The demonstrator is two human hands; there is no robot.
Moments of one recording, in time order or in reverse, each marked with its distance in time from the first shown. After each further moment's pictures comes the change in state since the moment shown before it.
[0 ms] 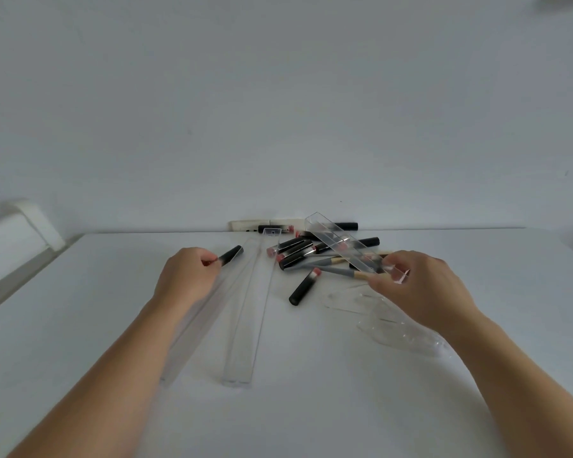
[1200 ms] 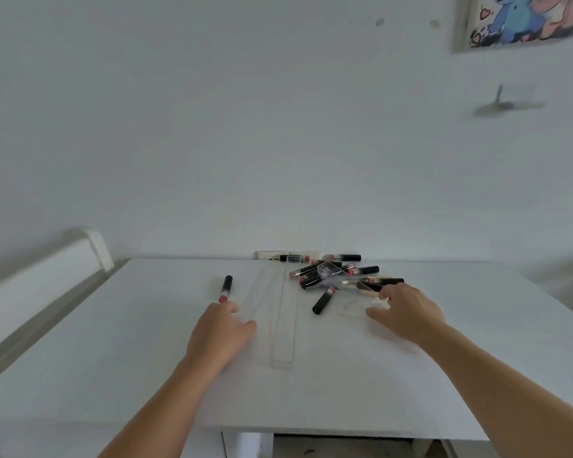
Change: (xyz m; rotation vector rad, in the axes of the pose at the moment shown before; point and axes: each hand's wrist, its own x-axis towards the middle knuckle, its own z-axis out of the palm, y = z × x) left_hand -0.103 -0.018 -0.027 -0.111 -0.088 -0.055; right_hand -0.031 -0.038 0.001 -0.245 -0.087 0.065
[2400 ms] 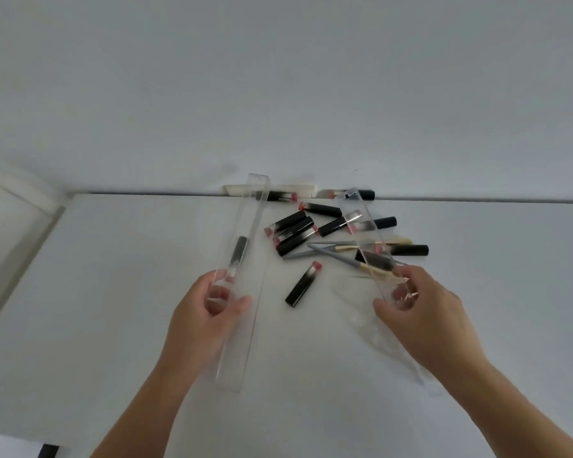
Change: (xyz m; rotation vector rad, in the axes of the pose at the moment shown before) left_hand 0.021 0.051 0.028 -0.290 -0.124 -0.189; right_hand 0.031 0.020 -0.015 0.425 -0.298 0.247
